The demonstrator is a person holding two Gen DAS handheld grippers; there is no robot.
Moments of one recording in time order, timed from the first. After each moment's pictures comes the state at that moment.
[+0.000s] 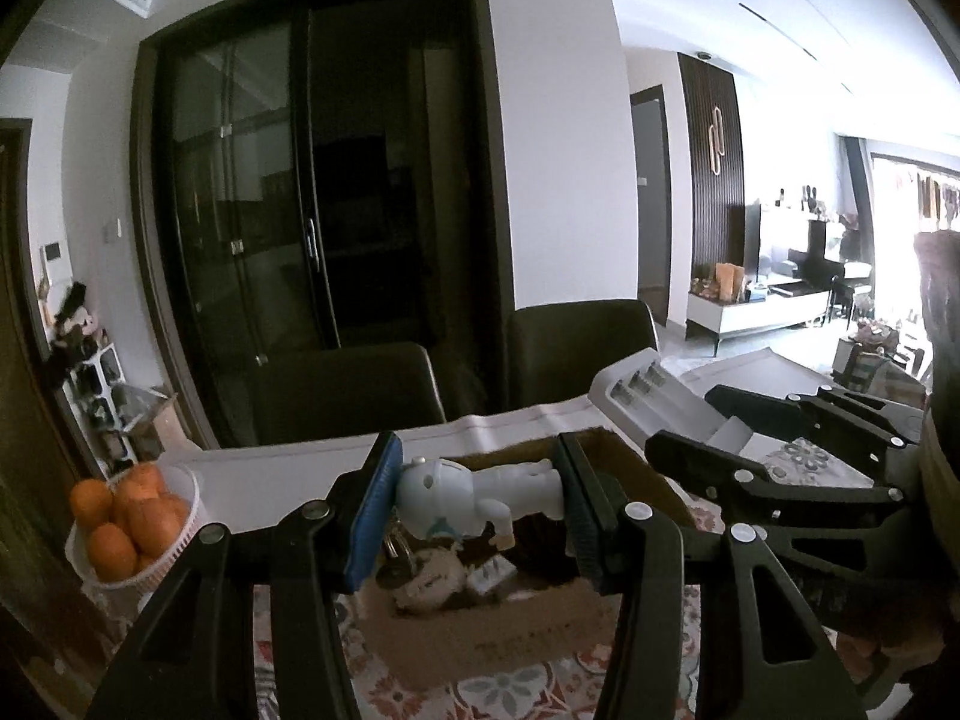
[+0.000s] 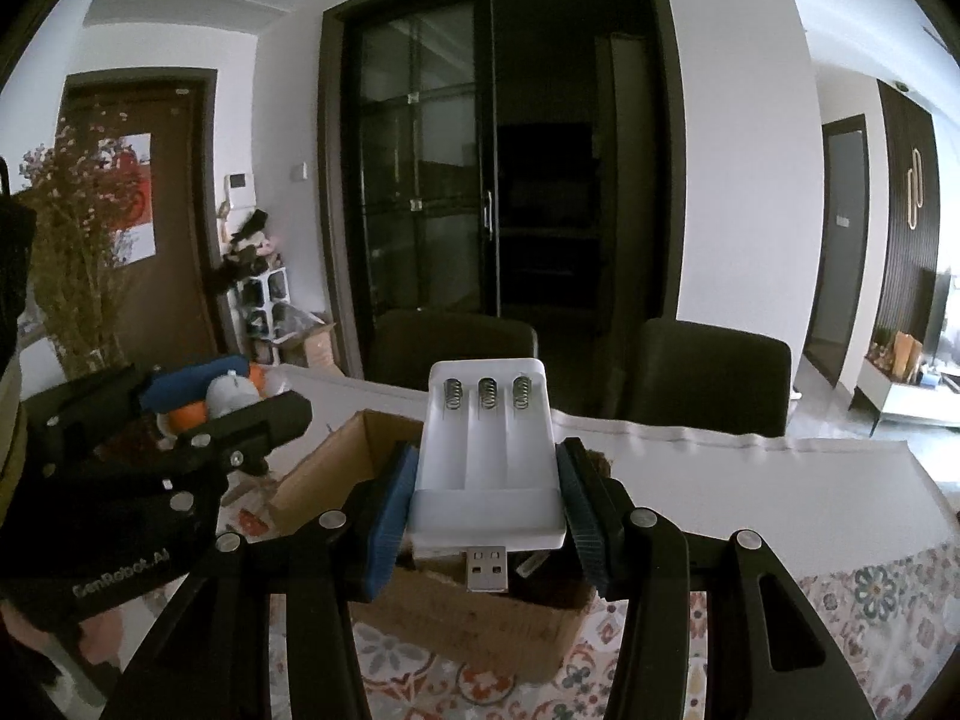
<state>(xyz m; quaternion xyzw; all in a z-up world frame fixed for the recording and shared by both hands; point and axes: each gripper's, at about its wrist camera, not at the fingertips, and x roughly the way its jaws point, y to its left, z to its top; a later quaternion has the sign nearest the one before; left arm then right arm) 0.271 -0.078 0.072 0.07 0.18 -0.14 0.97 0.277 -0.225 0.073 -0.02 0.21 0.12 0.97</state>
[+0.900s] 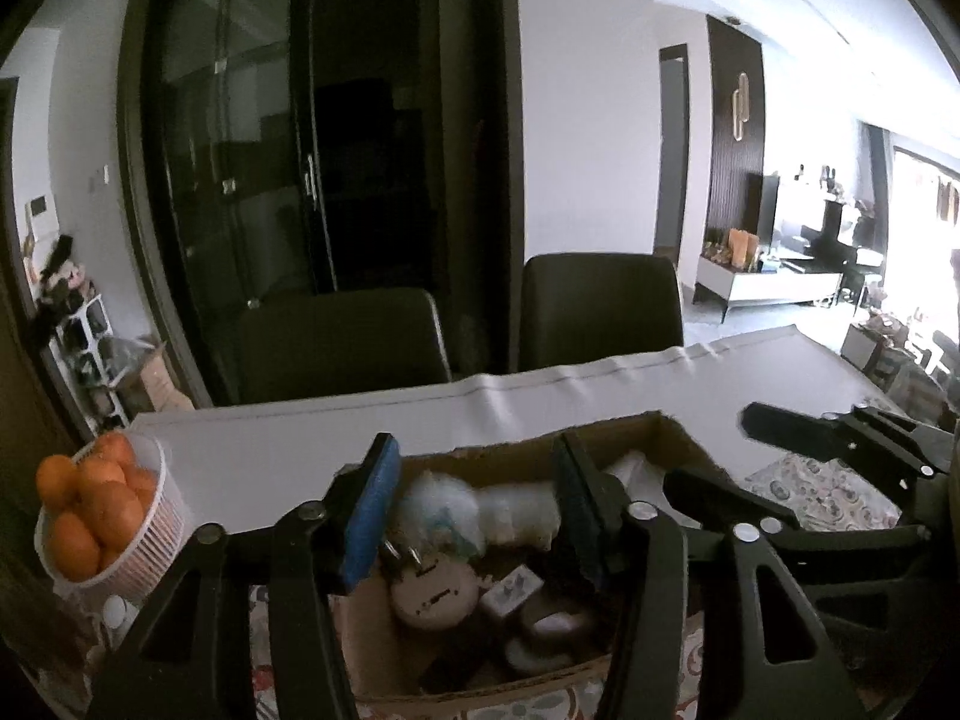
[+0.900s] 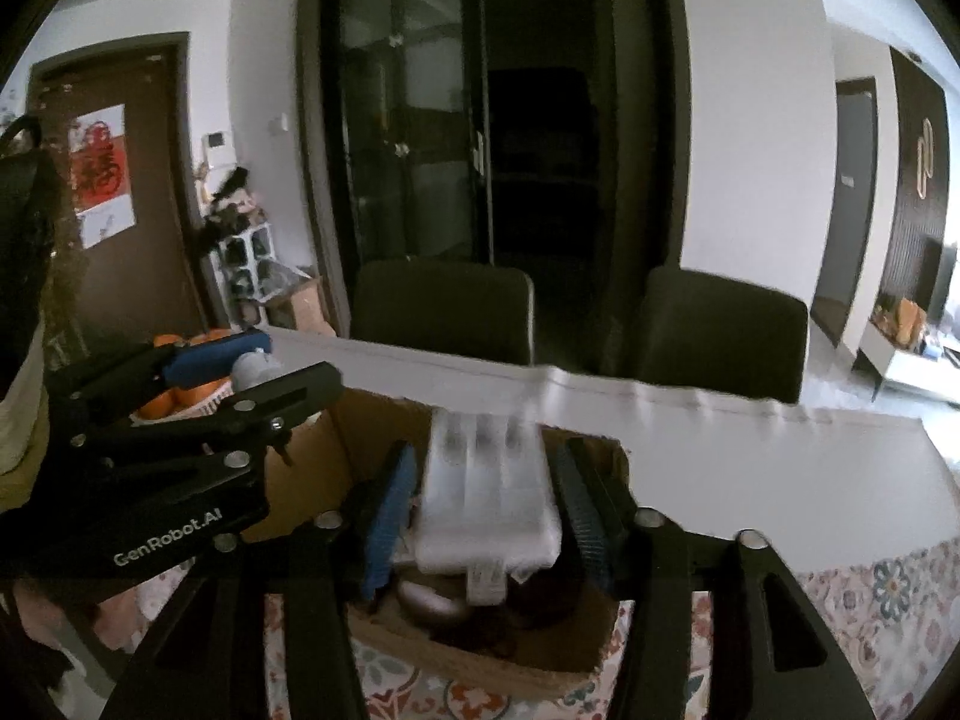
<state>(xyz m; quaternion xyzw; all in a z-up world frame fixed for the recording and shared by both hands) 0.351 -0.078 0.035 0.05 0.26 -0.13 0.96 0.345 -0.222 0.049 -0.01 0.29 0.11 0.95</state>
